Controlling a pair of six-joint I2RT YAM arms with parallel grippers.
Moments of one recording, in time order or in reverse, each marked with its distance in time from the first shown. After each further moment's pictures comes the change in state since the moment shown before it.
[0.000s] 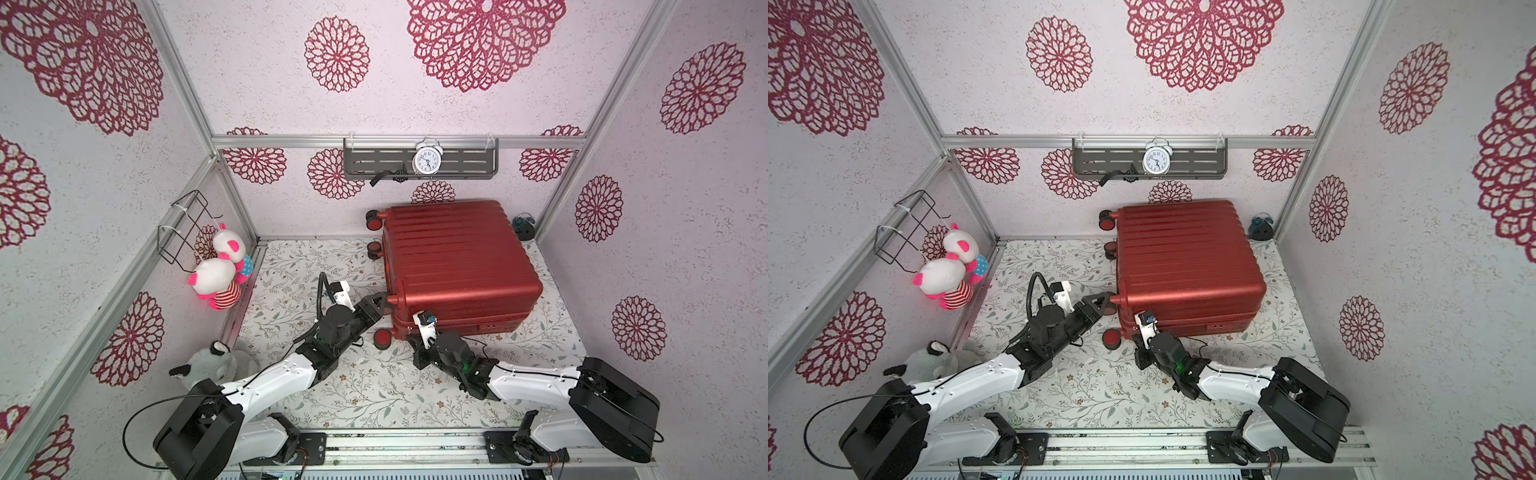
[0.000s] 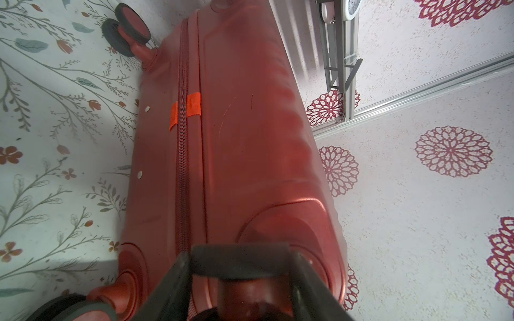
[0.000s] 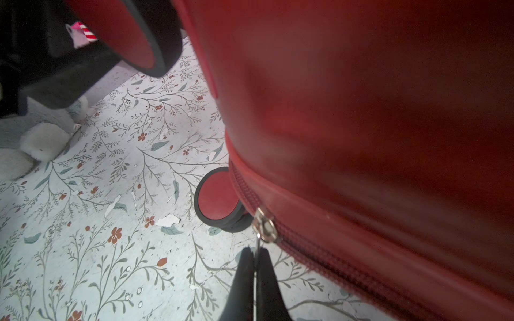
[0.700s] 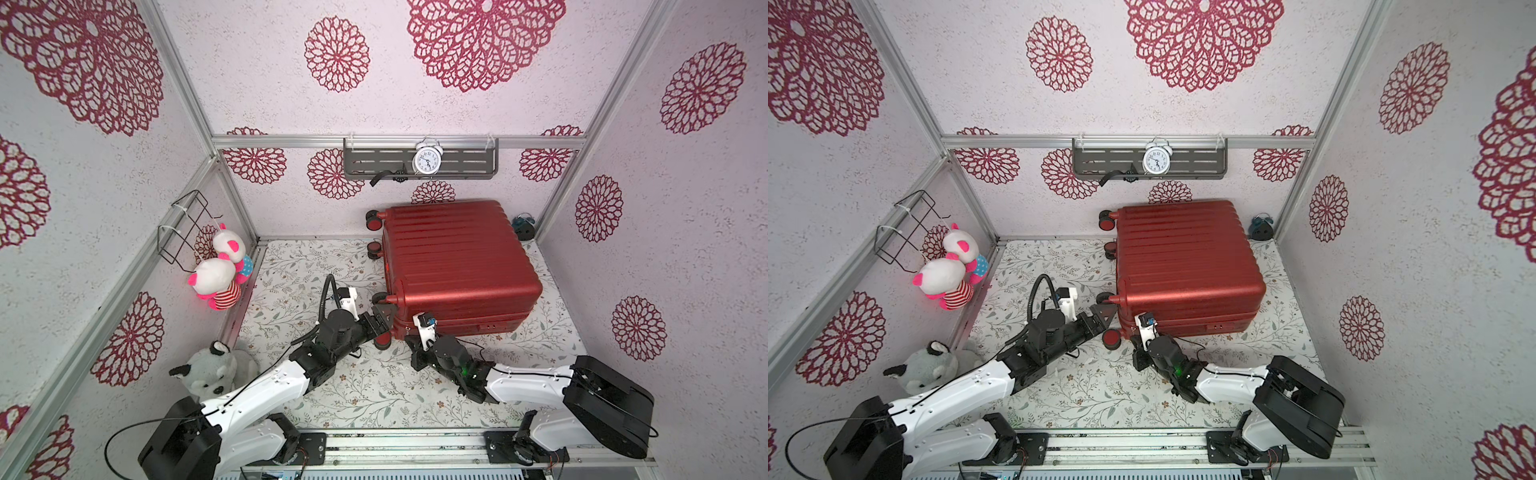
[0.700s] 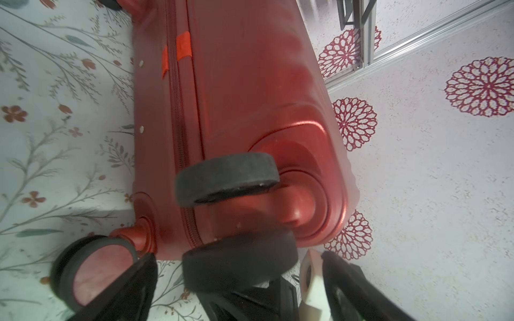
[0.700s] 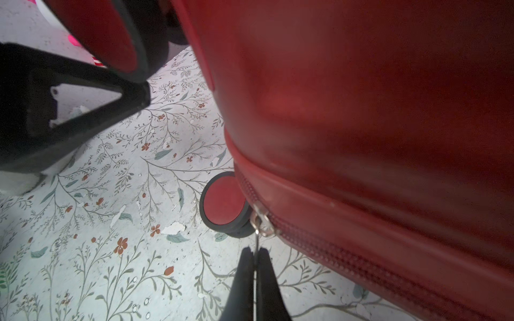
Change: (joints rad) left arm -0.022 -0.140 0.017 -0.264 0.056 0.095; right arm 0.029 0.016 -0.028 0.070 0.045 0.062
